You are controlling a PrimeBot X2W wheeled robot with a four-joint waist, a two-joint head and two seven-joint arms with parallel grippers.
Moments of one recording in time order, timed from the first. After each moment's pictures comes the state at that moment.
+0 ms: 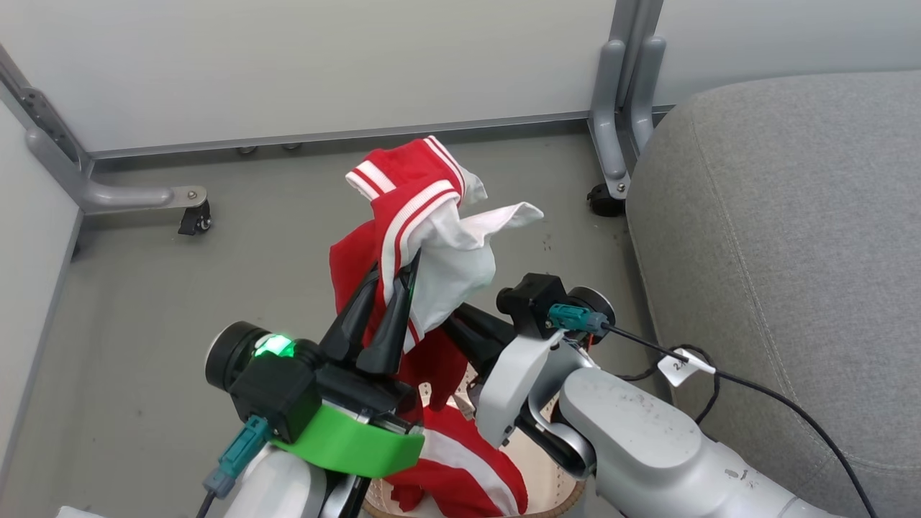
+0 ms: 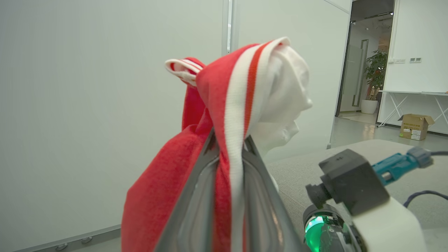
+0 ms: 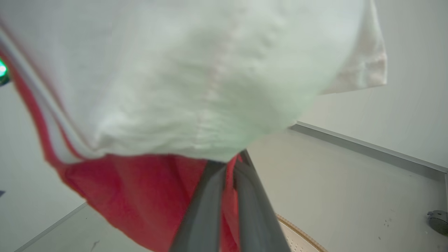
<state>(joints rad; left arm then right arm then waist) -0.20 0.12 -0.44 -0.08 -0.30 -0.08 -0.26 -0.64 -0.05 0.90 0.61 0.60 0.13 -0.22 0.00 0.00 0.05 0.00</state>
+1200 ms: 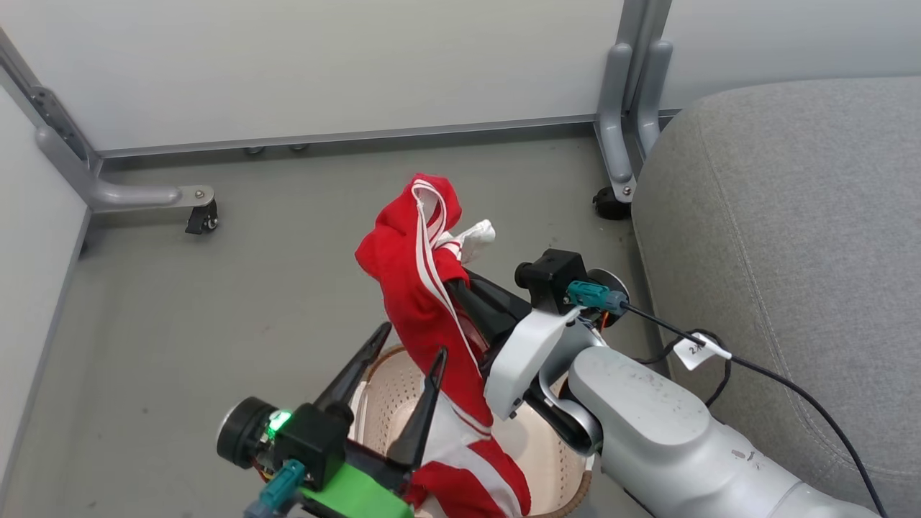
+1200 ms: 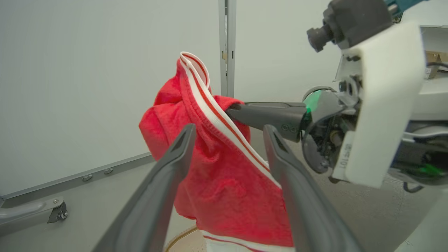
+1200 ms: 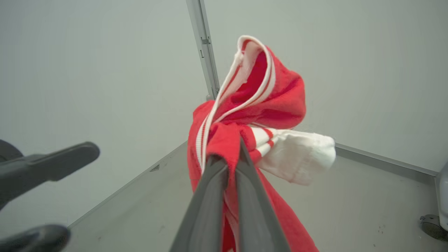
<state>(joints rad) -0.08 0.21 -0.51 -0.03 -0.27 -0.05 -0.16 -0.68 -0.05 0.87 0.66 0.64 0.13 -0.26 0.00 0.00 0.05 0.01</state>
